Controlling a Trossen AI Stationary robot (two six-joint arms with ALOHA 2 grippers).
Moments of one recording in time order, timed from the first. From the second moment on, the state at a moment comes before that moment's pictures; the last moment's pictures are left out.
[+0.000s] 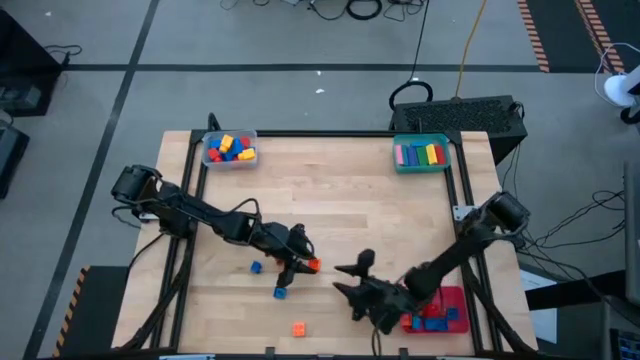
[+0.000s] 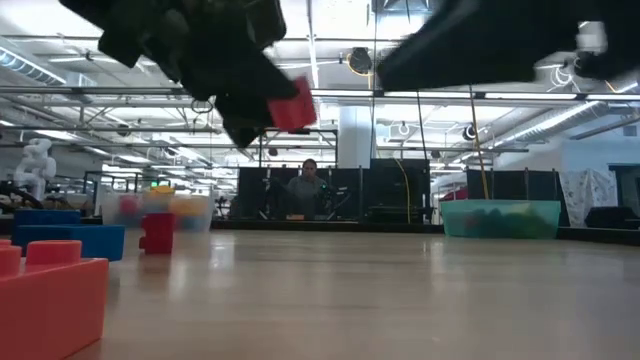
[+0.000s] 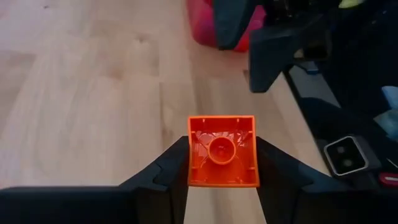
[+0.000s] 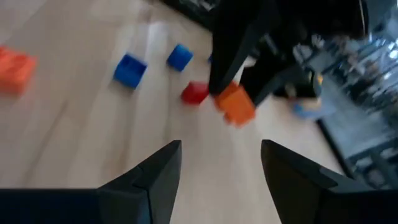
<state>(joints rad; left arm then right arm) -0.26 1.60 0.78 0.31 0.13 -0.33 0.67 1.83 1.03 0.16 0.93 -0.06</state>
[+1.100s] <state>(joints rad) -0.24 1.60 0.78 0.36 0.18 -0.34 0.45 1.83 1.03 0.34 0.48 -0.58</state>
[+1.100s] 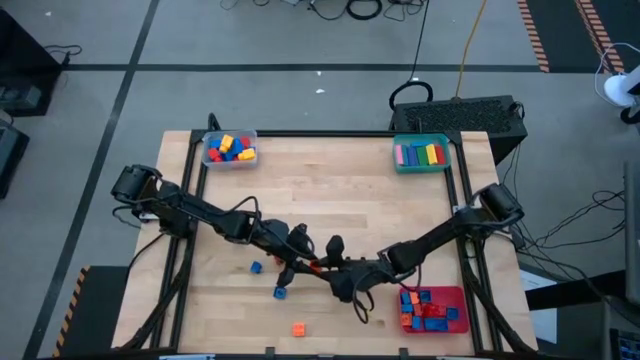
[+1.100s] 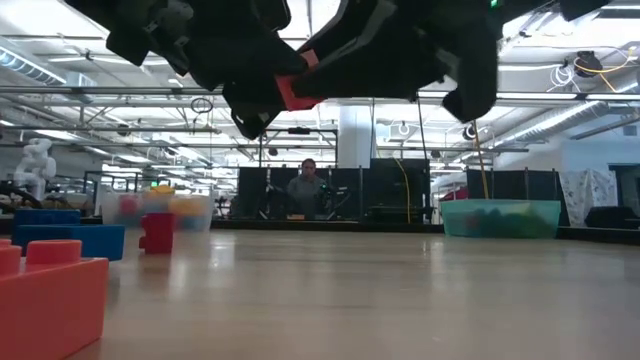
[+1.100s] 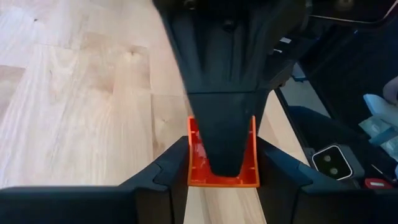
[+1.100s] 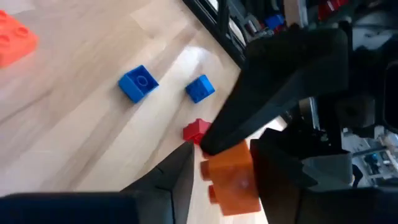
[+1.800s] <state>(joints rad) -0.23 1.59 0.78 0.38 0.20 -0.35 0.48 1.82 1.03 0.30 0.57 -0.41</state>
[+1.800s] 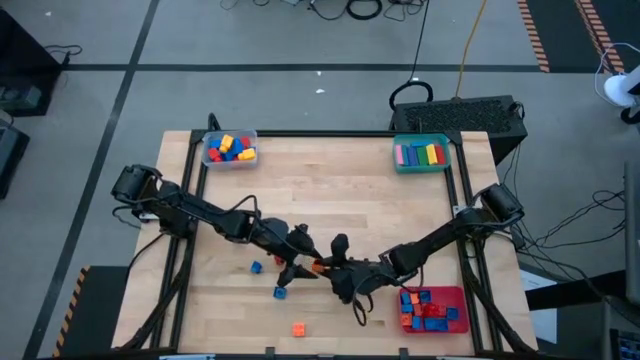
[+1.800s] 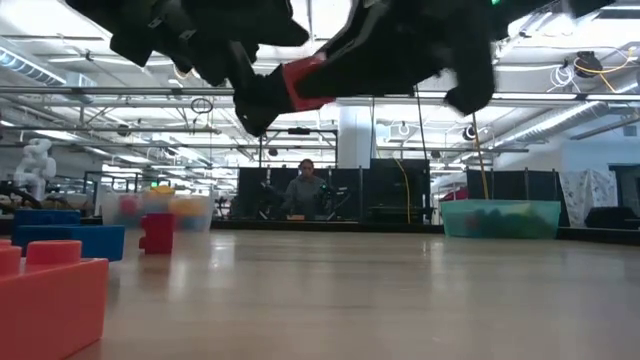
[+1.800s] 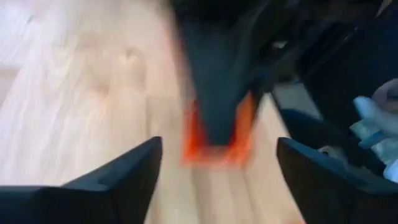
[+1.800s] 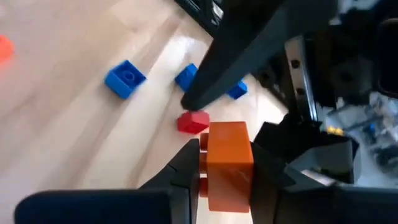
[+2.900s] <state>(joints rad) -0.52 1.32 0.78 -0.48 -0.53 -0.68 1.01 1.54 1.03 -0.49 0.59 1.10</state>
